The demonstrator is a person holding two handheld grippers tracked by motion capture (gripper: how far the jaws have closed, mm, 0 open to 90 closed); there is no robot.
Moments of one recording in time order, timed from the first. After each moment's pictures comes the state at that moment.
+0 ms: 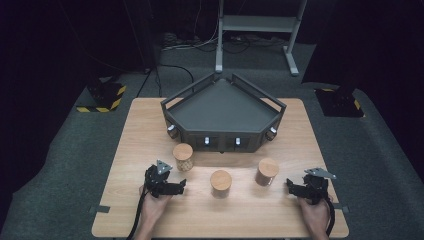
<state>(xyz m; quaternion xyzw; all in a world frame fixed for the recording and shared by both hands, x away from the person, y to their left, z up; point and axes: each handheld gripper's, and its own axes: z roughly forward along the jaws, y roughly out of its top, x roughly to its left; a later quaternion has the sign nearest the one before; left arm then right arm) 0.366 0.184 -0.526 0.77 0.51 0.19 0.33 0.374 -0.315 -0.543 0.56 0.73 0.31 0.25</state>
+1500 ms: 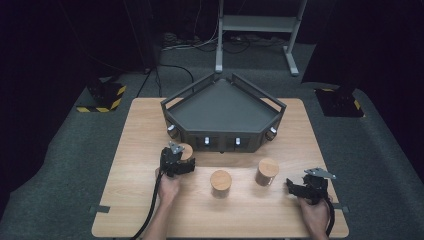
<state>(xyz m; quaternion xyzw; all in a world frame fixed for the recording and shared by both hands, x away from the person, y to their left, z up) 0.421 0.151 -0.519 0.74 0.53 0.22 0.34 0.374 -0.314 -0.543 0.56 0.72 0.31 0.25</state>
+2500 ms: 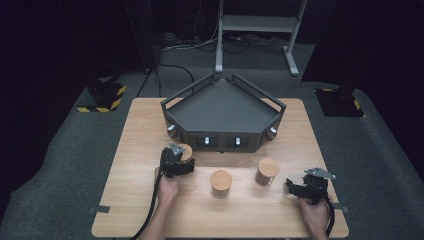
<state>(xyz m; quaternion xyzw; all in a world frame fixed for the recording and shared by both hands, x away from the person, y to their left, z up) 0.418 0.153 -0.517 0.76 0.52 0.23 0.33 0.374 -0.314 -0.543 0.56 0.72 0.31 0.25</state>
